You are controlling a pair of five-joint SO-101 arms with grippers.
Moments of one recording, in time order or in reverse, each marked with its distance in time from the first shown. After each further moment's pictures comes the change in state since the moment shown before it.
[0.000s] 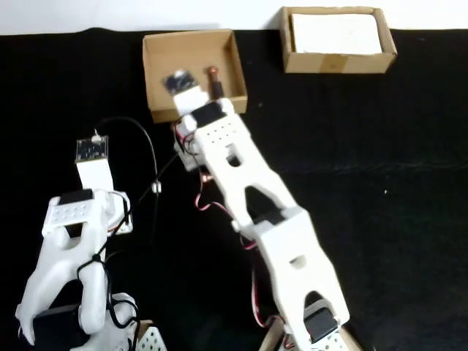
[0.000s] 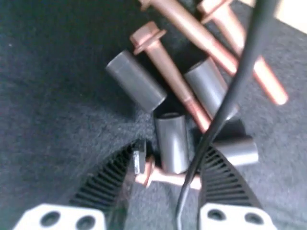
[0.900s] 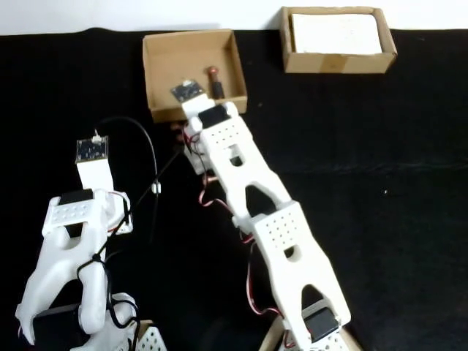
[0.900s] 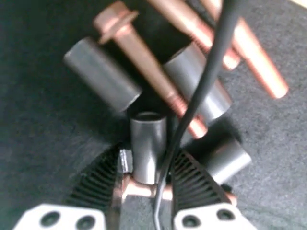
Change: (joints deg) left arm 0.0 0.0 0.0 0.0 0.0; right arm 1.7 8.0 -12.5 8.1 0.4
